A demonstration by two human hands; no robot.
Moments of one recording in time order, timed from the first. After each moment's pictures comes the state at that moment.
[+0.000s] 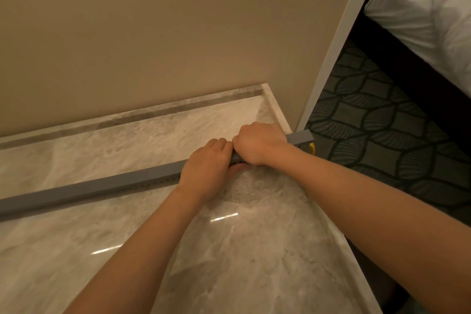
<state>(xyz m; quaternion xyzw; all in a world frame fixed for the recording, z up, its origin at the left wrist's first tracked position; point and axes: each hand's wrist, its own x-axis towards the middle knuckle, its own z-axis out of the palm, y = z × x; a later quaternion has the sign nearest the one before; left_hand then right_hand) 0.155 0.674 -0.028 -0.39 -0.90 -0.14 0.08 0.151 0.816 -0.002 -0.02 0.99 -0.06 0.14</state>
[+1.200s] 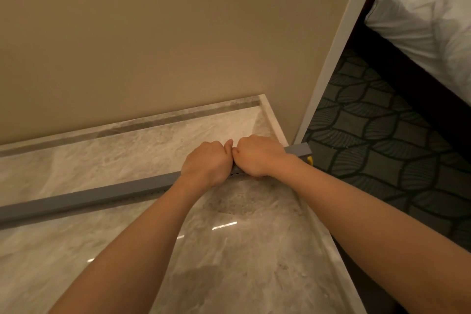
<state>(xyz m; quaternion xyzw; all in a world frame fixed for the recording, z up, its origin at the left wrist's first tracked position) 0.127 0.701 -0.025 -0.17 -0.97 -0.16 -0.11 0.156 0.827 -0.002 -0.01 0.98 -0.15 0.14</state>
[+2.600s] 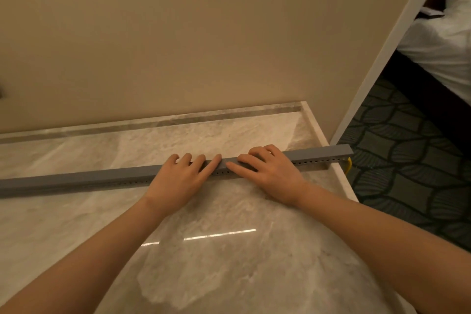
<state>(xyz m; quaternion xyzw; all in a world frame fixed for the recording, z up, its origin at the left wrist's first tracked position) 0.161 0.533 0.000 -0.40 -0.89 0.19 0.11 0.191 0.774 -0.035 -0.35 0.90 0.03 -0.26</state>
